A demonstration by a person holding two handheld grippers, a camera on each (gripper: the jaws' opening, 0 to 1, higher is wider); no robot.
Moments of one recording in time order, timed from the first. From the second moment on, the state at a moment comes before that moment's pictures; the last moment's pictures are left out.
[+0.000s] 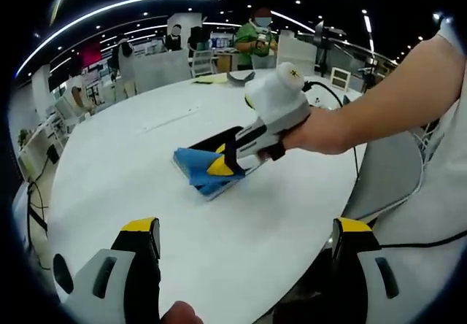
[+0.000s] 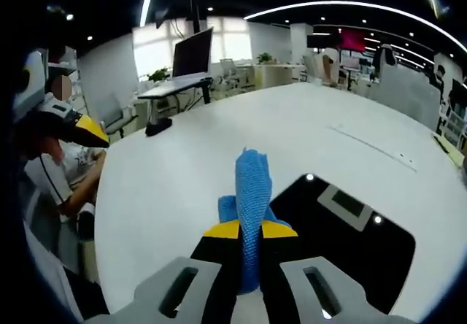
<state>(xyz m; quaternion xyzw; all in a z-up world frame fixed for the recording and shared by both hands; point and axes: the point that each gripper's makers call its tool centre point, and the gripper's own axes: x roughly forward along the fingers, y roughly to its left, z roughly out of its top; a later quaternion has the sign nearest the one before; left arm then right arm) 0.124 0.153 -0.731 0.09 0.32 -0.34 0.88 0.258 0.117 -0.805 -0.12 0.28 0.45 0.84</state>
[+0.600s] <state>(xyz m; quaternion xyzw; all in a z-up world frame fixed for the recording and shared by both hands) 0.125 0.146 -0.728 0.10 0.32 -0.34 0.88 0.264 0.078 -0.788 -0.11 0.26 0.43 0.86</state>
